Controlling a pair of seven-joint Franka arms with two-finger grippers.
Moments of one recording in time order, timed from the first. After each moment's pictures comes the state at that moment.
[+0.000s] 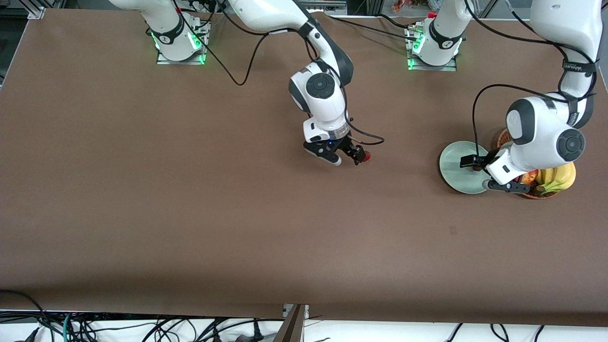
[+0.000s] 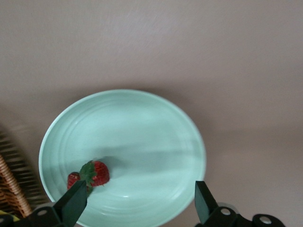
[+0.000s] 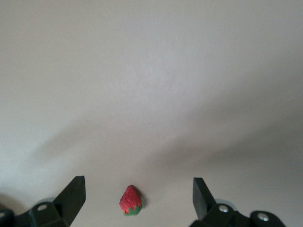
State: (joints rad) left arm -0.11 0.32 0.21 -2.06 -0.18 2.17 0.26; right arm 1.24 0.94 -0.56 -1.19 0.64 2.27 1.14
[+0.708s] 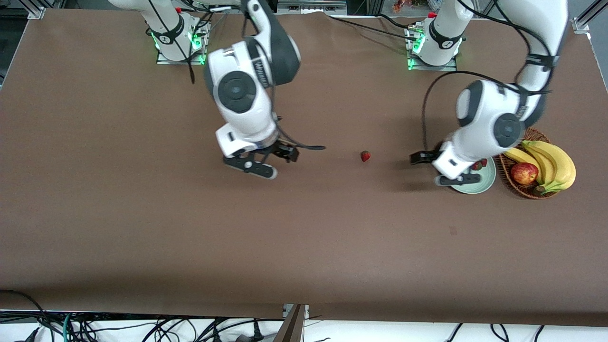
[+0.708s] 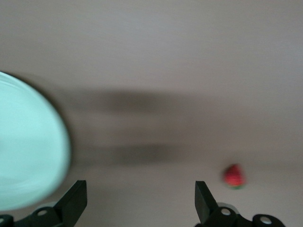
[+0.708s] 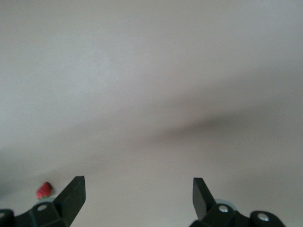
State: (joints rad) left arm -0.12 0.28 -0.15 -2.06 -0.15 2.22 -0.32; right arm 1.18 0.72 -0.90 -1.25 0.64 1.69 0.62
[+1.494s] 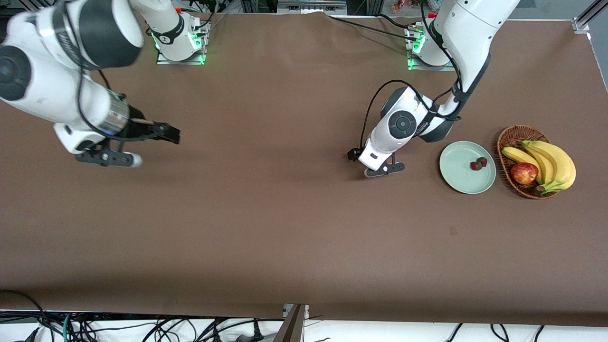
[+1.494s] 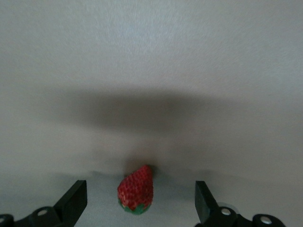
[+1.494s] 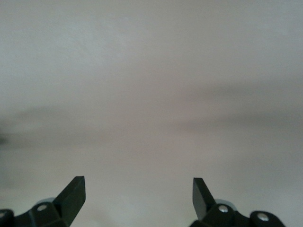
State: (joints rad) left arm -0.15 0.53 -0.37 -2.07 0.04 2.48 -0.75; right arm 0.63 0.19 -0.47 -1.56 0.20 1.59 0.25
